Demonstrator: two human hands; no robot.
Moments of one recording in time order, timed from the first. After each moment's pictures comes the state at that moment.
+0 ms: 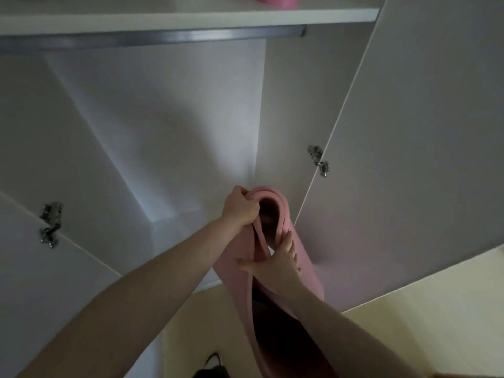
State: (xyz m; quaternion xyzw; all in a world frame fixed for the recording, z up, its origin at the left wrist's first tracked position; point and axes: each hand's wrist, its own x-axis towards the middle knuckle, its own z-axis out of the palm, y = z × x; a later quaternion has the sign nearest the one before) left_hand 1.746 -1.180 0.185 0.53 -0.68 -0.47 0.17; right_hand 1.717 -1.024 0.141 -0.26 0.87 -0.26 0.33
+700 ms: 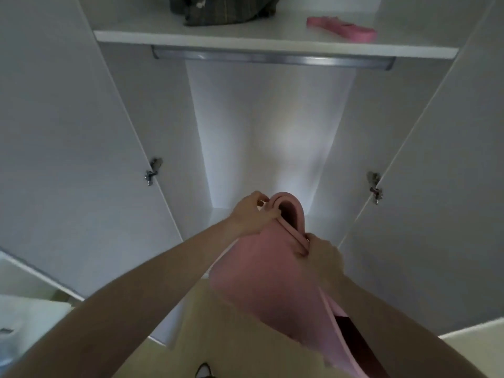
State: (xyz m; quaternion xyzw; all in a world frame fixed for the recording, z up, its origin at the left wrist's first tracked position) left_hand 1.818 -1.088 0.228 0.55 -0.68 -0.43 0.20; right_hand 1.633 -0.991 0.168 -0.58 0.79 -0.10 0.16
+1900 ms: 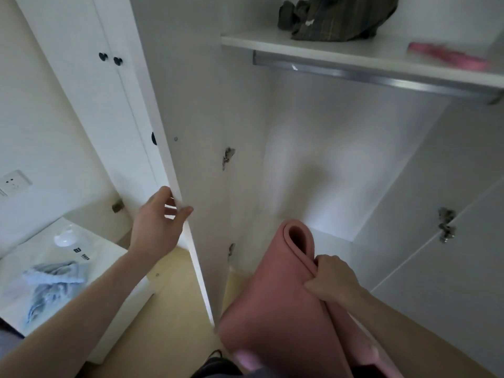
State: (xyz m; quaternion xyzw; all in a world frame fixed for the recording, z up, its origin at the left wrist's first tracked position) left_hand 2.087 -0.925 0.255 0.73 -0.53 -0.08 0.42; right_hand 1.722 -0.970 0.188 -0.72 0.66 0.03 0.21
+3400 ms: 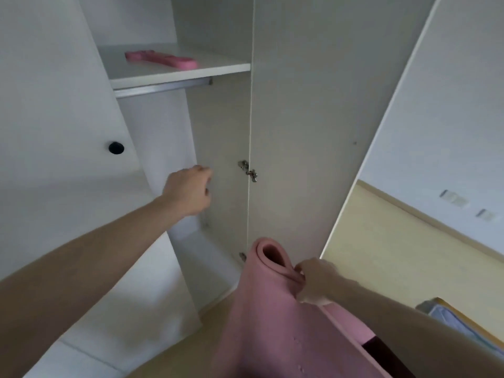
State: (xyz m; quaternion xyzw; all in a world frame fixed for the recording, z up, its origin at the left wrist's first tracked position) left_hand 1.788 -1.128 0.329 0.26 -0.96 0.05 0.11; right_hand 1.658 -0.820 0.207 -0.40 0.89 0.03 0.20
